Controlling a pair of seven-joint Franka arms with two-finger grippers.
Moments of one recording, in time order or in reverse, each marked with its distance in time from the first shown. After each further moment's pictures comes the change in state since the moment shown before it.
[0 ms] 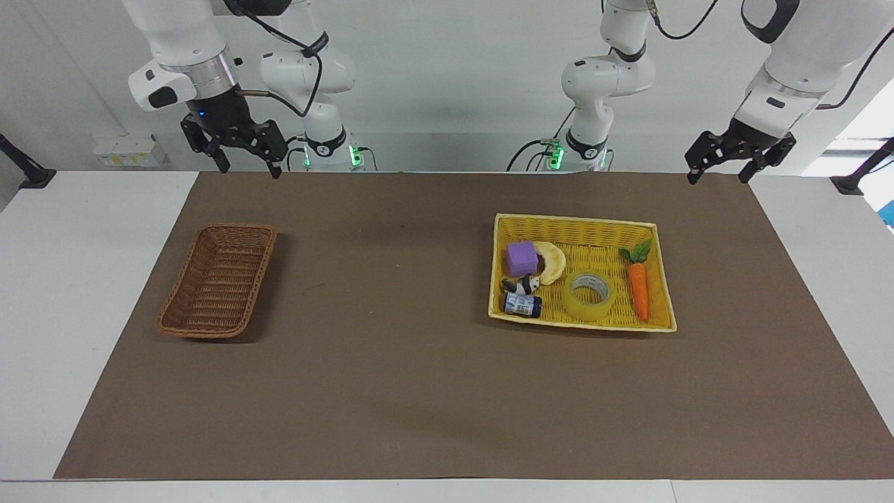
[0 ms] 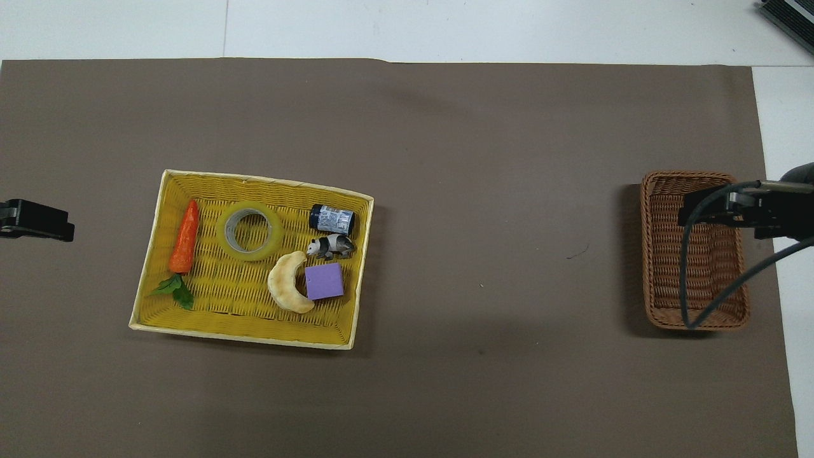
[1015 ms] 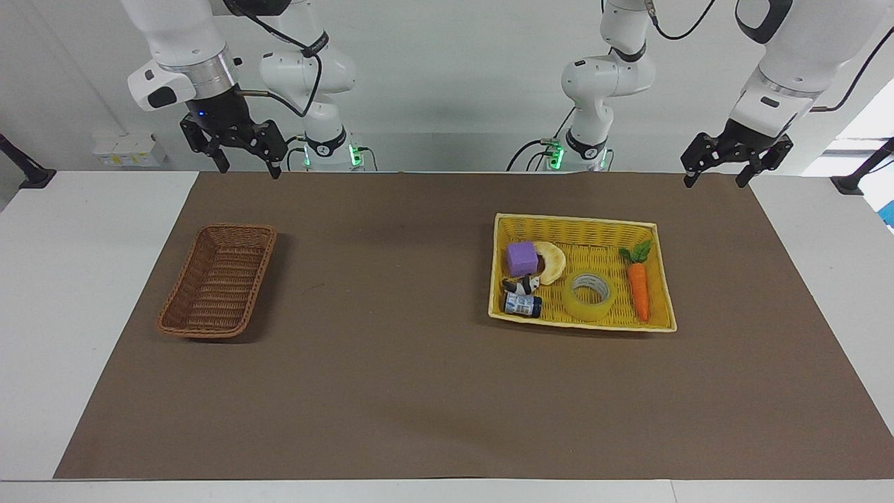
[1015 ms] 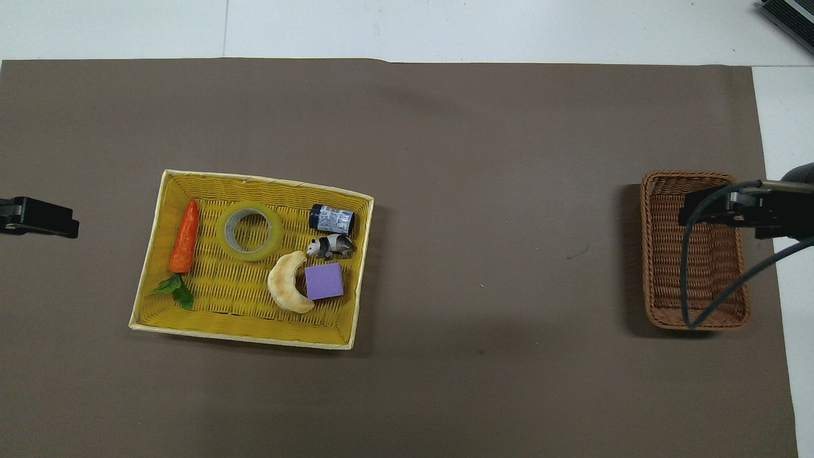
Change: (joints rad) left arm -0.005 0.000 -0.019 -0.013 -0.006 0.048 0.011; right arm -0.001 0.000 0.000 0.000 0.000 0.000 0.000
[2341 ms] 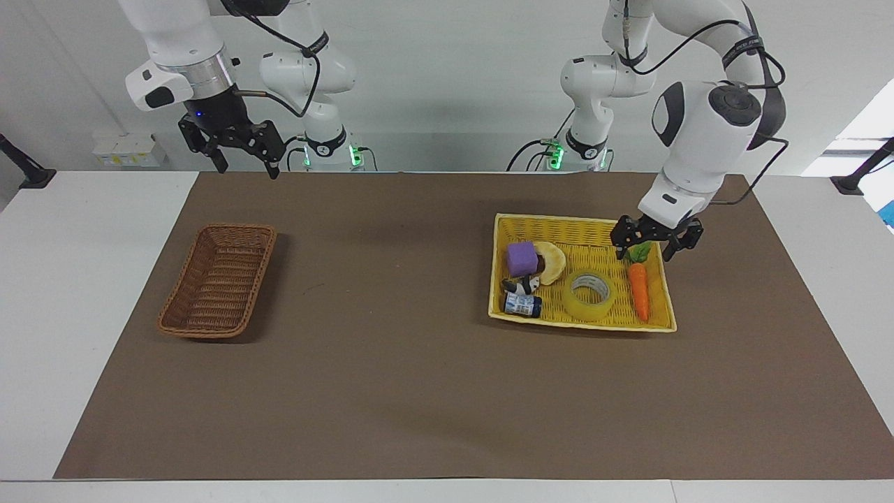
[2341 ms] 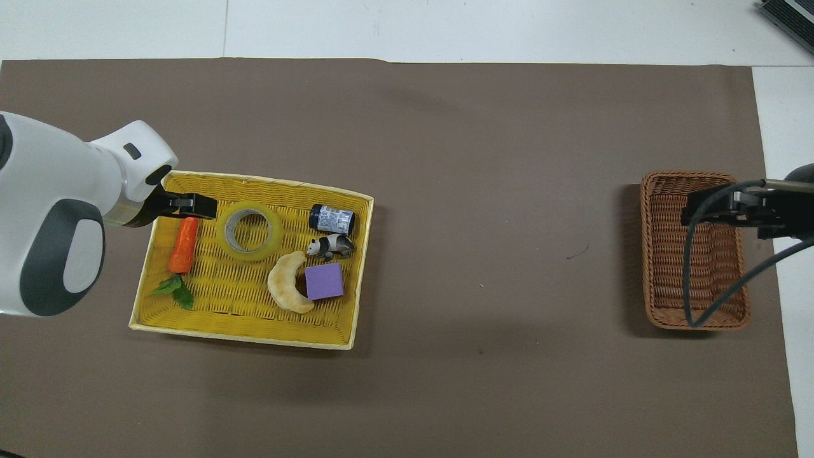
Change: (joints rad) left arm -0.140 0.118 -0.002 -0.324 -0.001 0.493 -0.110; right arm -0.003 0.000 -0.003 0.000 0.000 0.000 0.000
